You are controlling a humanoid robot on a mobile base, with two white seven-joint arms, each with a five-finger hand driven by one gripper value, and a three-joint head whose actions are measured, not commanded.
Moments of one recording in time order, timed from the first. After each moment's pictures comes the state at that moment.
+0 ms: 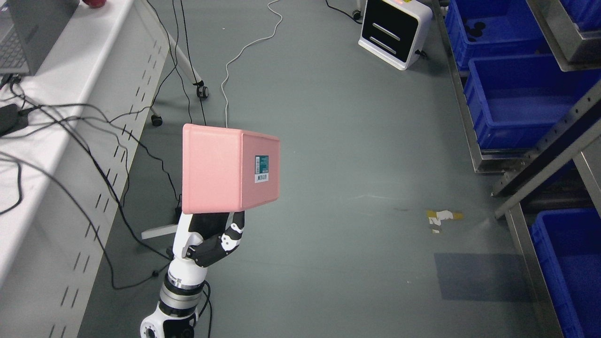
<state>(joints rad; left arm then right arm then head) -0.07 0.00 -0.12 -1.56 0.63 -0.68 -0.77 0.00 0.00 0.00 0.00 0.00 0.02 -0.04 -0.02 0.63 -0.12</state>
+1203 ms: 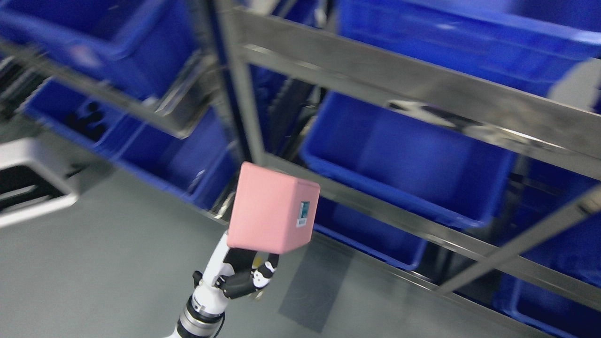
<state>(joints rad) 0.02 0.00 -0.18 -1.52 0.54 -0.68 -0.87 0.00 0.00 0.00 0.00 0.00 0.02 -0.04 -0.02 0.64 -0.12</state>
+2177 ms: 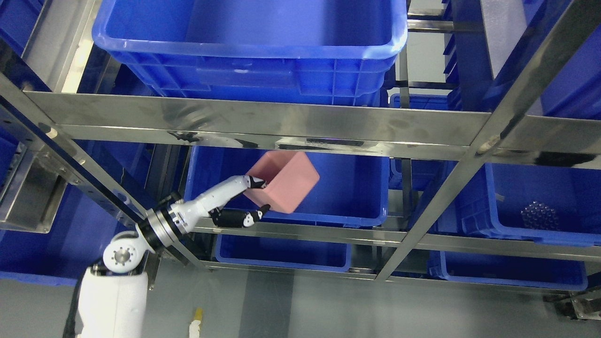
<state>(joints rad) -0.44 0.08 0.08 -1.34 -0.31 -0.55 -1.00 0.00 0.00 0.00 0.00 0.00 0.02 -0.04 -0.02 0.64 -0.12</state>
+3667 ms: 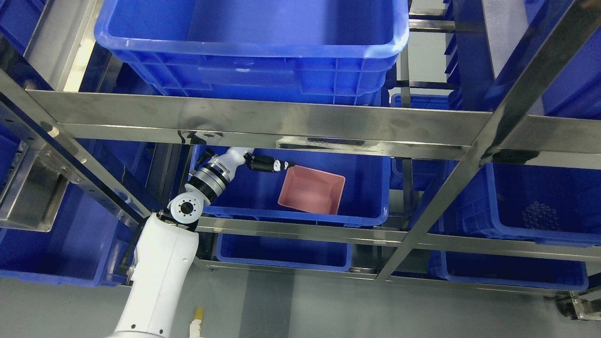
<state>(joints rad) -0.68 0.01 -0.15 -0.95 -0.33 -0.40 -0.34 0.00 0.00 0.00 0.00 0.00 0.02 -0.04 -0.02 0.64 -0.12</state>
